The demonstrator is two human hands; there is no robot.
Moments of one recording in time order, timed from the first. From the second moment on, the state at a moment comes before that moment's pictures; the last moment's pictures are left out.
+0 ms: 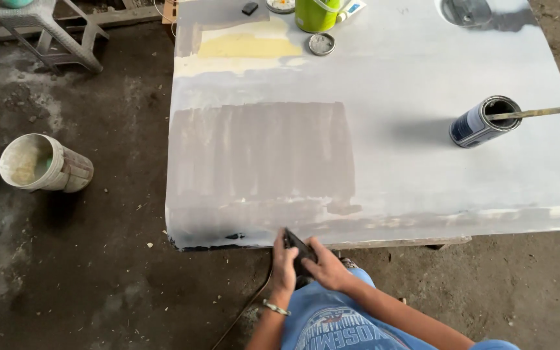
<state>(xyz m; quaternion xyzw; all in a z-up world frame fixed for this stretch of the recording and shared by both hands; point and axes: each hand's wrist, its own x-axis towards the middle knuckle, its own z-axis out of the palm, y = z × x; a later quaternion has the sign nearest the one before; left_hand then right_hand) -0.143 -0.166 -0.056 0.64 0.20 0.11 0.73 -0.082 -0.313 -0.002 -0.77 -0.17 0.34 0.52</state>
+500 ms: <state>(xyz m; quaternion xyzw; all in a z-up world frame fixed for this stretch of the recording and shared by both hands) -0.126 -0.165 -0.037 0.75 0.20 0.15 0.61 -0.107 -0.313 0.015 -0.74 -0.24 0.35 0.53</state>
